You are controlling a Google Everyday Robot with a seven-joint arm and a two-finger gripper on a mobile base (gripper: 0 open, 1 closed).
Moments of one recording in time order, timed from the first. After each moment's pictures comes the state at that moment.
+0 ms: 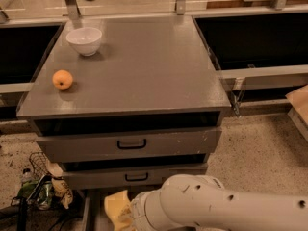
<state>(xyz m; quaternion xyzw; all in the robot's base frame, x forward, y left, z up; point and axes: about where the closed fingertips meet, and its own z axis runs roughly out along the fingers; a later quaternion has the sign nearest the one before) 0.306 0.076 0.626 -0.80 0.52 0.14 0.28</state>
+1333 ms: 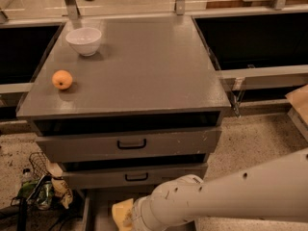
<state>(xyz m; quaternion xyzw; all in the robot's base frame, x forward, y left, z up) 0.311 0.072 0.553 -0.79 0.55 0.14 0.22</state>
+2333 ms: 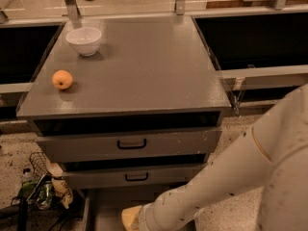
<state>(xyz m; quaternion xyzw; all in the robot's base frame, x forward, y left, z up) 0.318 0.062 0.475 -0.76 0.60 0.14 0.20</state>
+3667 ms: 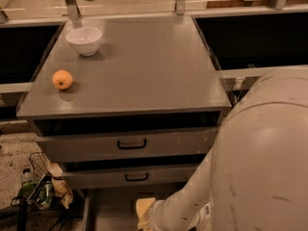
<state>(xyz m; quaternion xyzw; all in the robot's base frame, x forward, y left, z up) 0.351 0.025 0.445 -0.72 0.65 0.08 0.21</state>
